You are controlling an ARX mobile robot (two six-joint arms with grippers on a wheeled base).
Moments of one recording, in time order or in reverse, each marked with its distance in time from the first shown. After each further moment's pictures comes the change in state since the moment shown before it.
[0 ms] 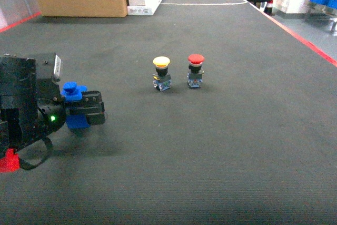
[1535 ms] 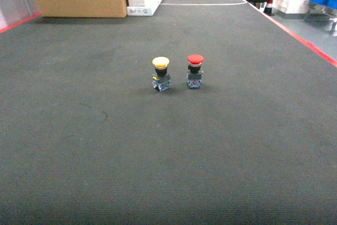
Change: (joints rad) left arm 0.023 -1.484 -0.615 -0.664 -0.047 0.080; right arm 0.000 0.000 0.000 0.000 0.000 0.000
